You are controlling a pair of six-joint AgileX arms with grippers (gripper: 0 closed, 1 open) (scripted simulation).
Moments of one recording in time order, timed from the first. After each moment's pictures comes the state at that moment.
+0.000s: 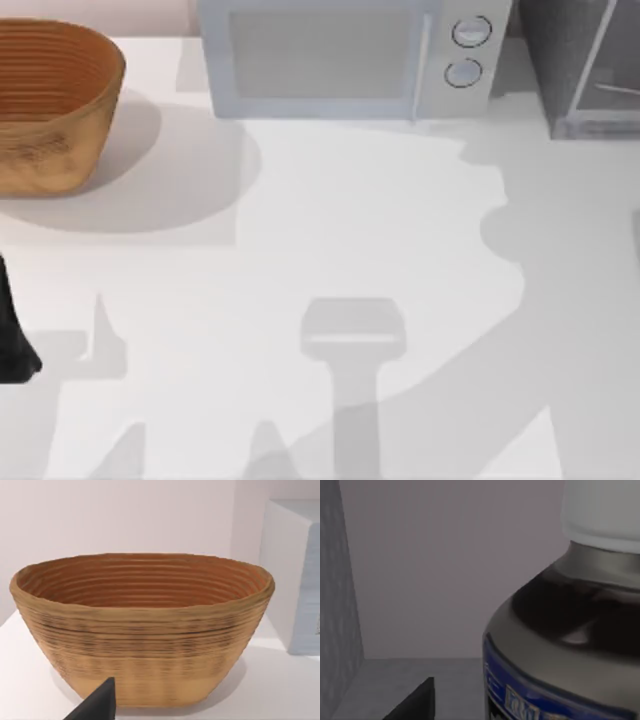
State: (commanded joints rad) left arm 0.00 0.00 0.00 0.00 0.00 0.00; right arm -0.19 2.23 1.24 1.00 -0.16 0.01
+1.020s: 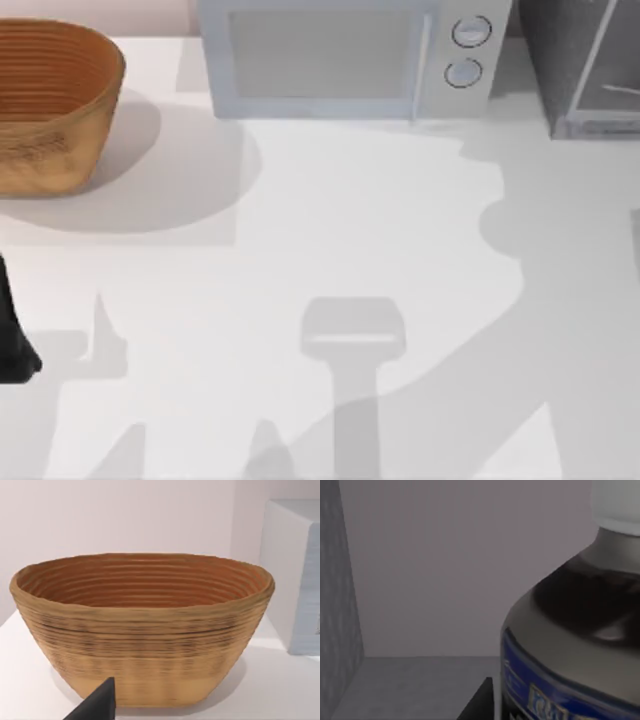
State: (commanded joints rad) left arm 0.00 0.00 0.00 0.00 0.00 0.00; right arm -0.19 2.24 1.26 0.98 -0.15 0.01
